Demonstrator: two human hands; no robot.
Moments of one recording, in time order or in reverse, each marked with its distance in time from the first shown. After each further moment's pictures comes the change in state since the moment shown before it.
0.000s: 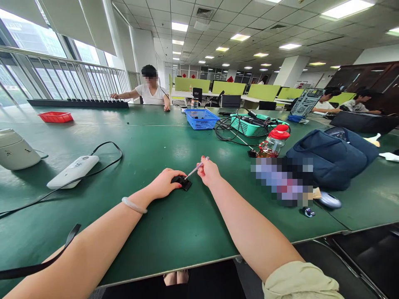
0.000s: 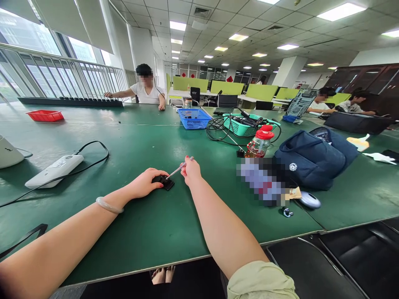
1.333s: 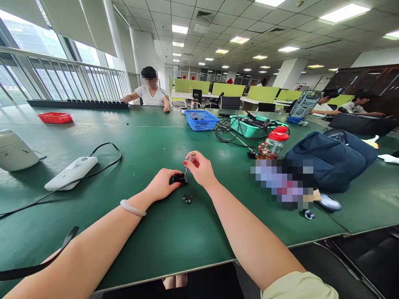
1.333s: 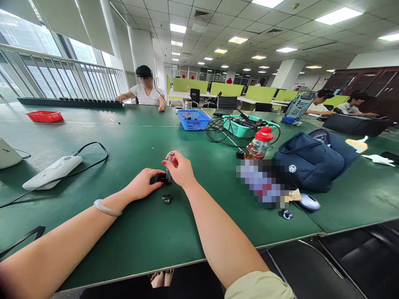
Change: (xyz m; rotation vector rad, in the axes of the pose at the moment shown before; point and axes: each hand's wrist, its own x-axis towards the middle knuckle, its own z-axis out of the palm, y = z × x) left_hand 0.000 -0.006 0.006 0.089 0.142 -0.045; right_hand -0.026 -0.003 0.004 -0.712 -0.406 -0.806
